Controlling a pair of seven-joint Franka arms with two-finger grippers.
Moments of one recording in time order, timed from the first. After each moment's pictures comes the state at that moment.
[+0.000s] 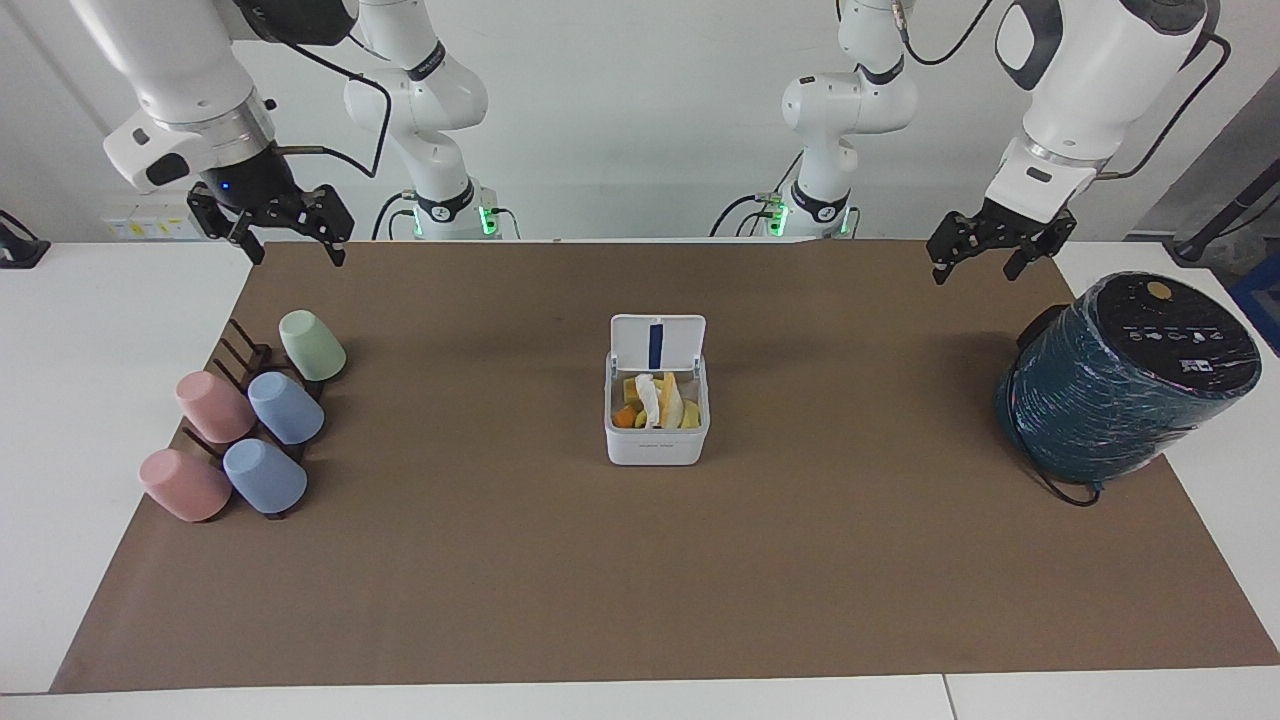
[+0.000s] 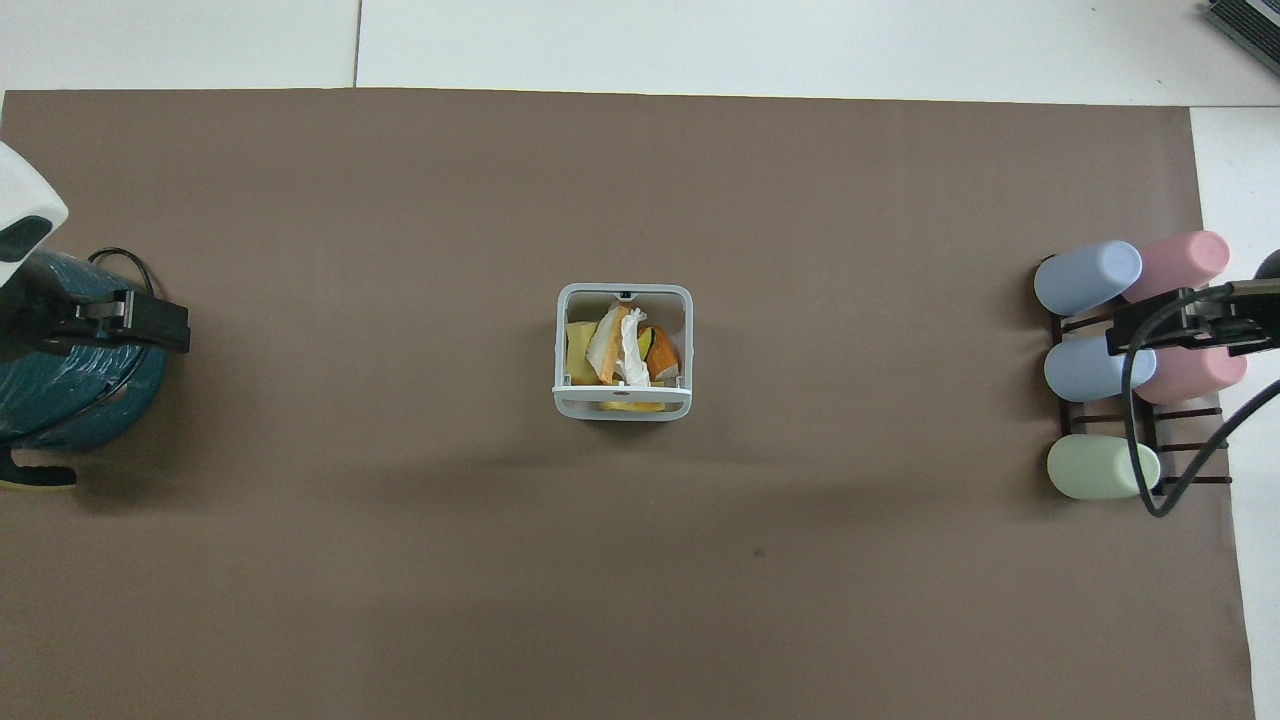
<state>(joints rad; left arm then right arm) -0.05 -0.05 -0.03 -1.68 0.02 1.63 -0.05 0.05 -0.02 -0.05 -1.57 -0.02 1.51 0.03</state>
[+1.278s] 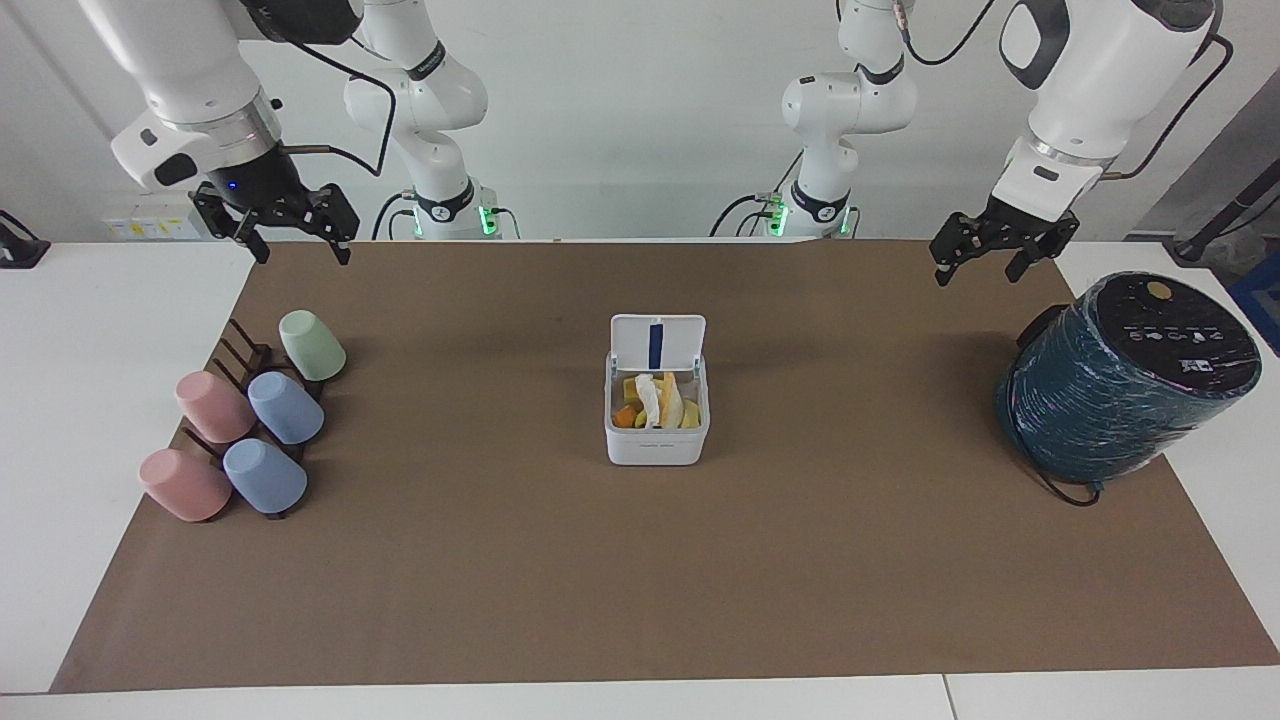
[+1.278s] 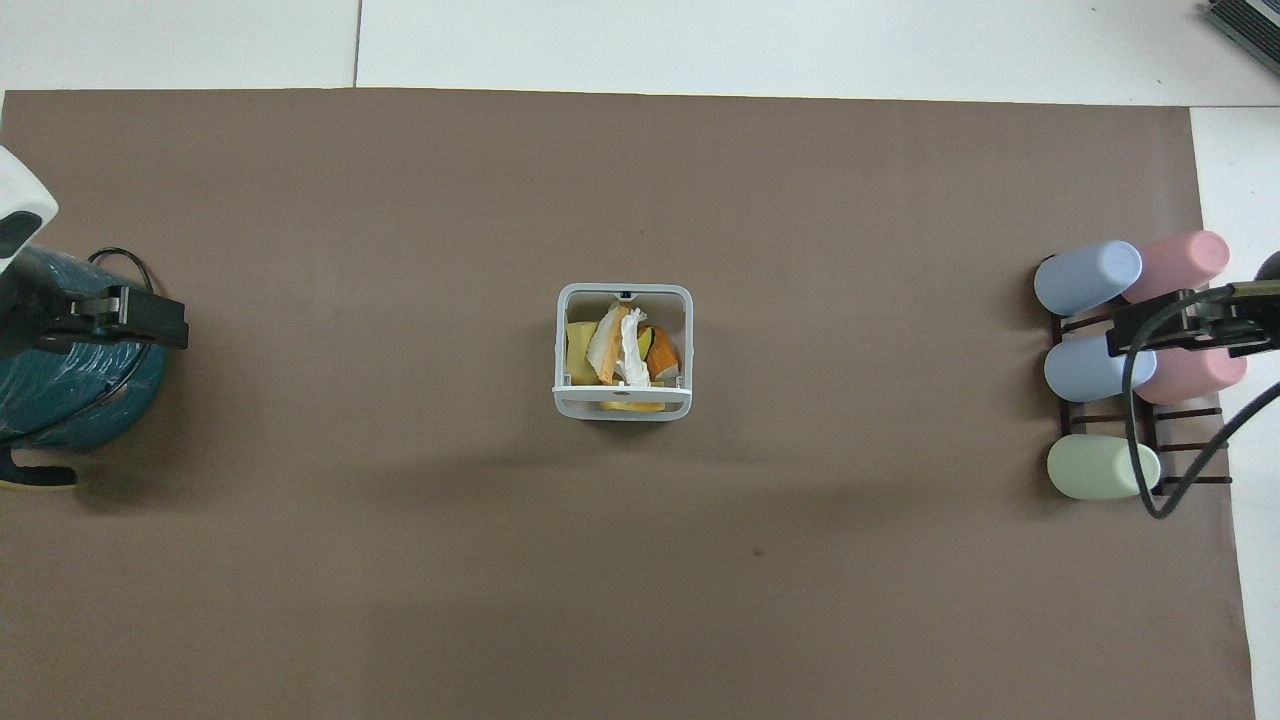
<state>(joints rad) -0.05 -0.05 -0.03 -1.68 0.01 1.63 -0.06 0.05 -0.03 -0.05 -1.57 -0.02 1.51 0.03</state>
